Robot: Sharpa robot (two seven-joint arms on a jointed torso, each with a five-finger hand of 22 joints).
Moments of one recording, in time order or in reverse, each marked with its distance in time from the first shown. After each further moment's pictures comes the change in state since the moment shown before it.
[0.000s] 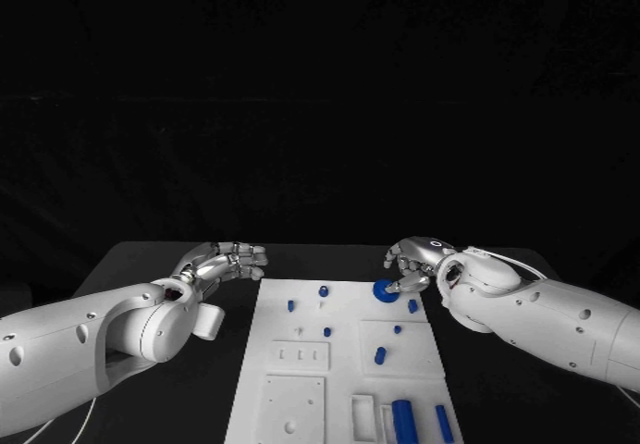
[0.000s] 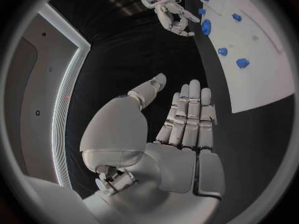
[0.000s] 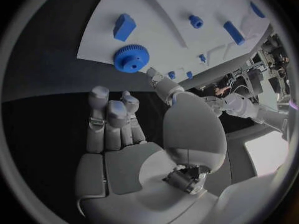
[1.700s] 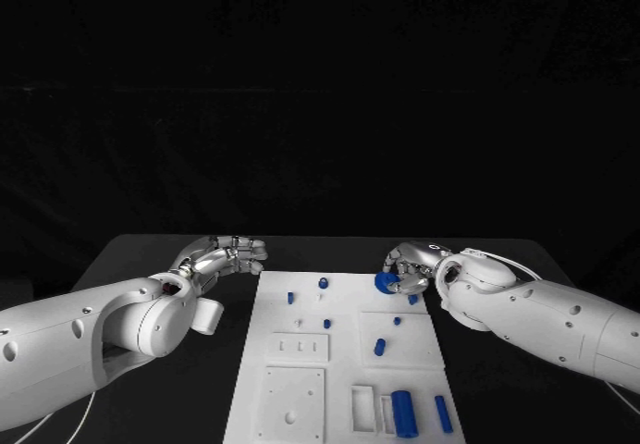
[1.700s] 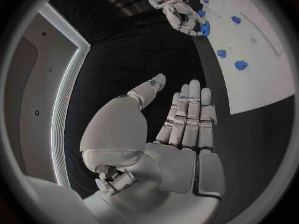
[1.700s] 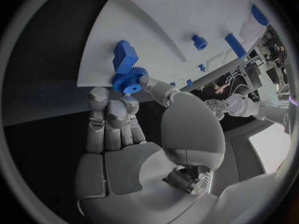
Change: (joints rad) left arm 0.000 -0.011 0.000 0.019 0.000 0.001 0.000; left_hand -0.004 -0.004 0.000 0.000 0.000 0.000 0.000 0.000 0.000 0.000 0.000 -0.003 -0.001 0.000 0.000 0.000 0.001 0.000 0.000 0.000 0.000 0.000; right arm -0.030 0.026 0.001 -0.064 0.048 0.043 0.045; right_hand 0.017 0.017 0.123 0.079 0.118 0.009 -0.006 -0.013 -0.011 -0.011 -0.003 0.034 0.015 0.000 0.000 -0.015 0.072 -0.007 -0.007 -0.008 0.054 0.000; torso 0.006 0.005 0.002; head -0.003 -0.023
